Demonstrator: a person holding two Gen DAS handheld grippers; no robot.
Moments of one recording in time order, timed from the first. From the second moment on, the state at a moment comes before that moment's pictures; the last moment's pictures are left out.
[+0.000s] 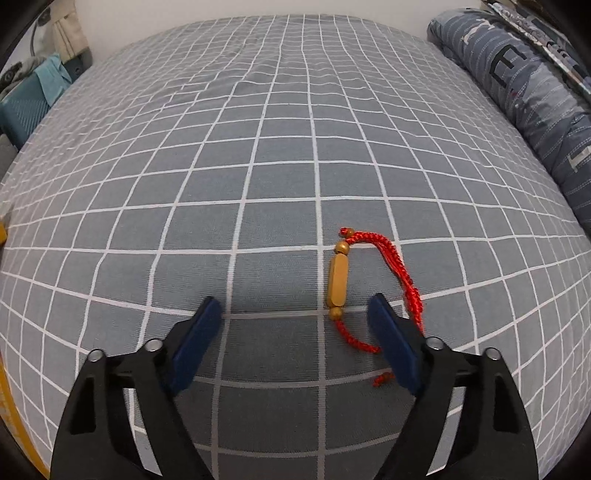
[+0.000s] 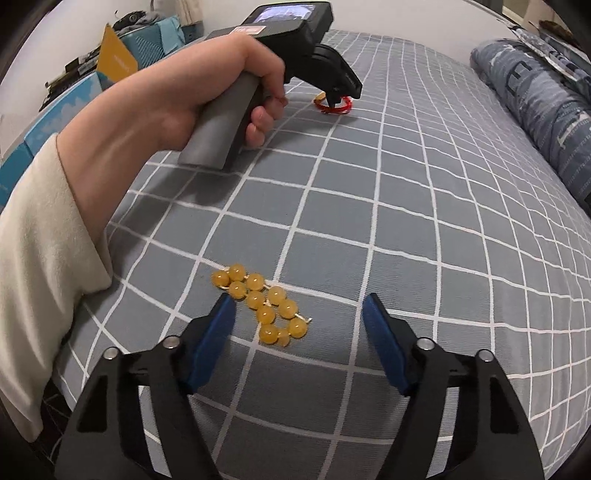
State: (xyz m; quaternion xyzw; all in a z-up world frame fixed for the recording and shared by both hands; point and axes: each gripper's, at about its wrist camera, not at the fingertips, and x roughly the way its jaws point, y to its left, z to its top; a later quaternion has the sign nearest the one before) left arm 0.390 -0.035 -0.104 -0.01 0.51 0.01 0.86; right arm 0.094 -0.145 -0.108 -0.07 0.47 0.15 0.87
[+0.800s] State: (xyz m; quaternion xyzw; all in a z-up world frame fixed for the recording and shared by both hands) left arm 0.388 -0.031 -0.090 -0.03 0.50 0.01 0.87; right arm 0.102 -0.151 -0.106 -0.07 0.46 0.15 0.87
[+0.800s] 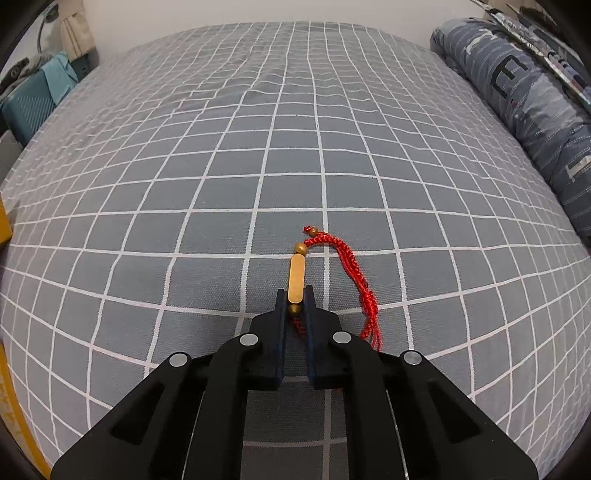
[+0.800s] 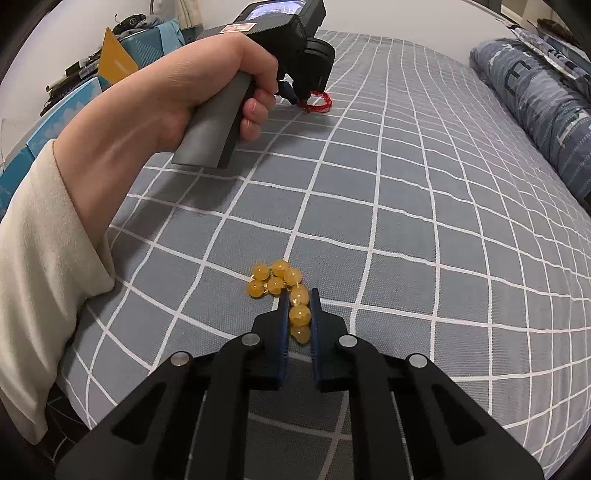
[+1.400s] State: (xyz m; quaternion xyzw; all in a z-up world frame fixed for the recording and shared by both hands) left arm 0.356 -0.020 -0.052 -0.06 0.48 0.00 0.87; right arm 0.095 -0.153 -0.082 -0.05 0.43 0.15 0.89
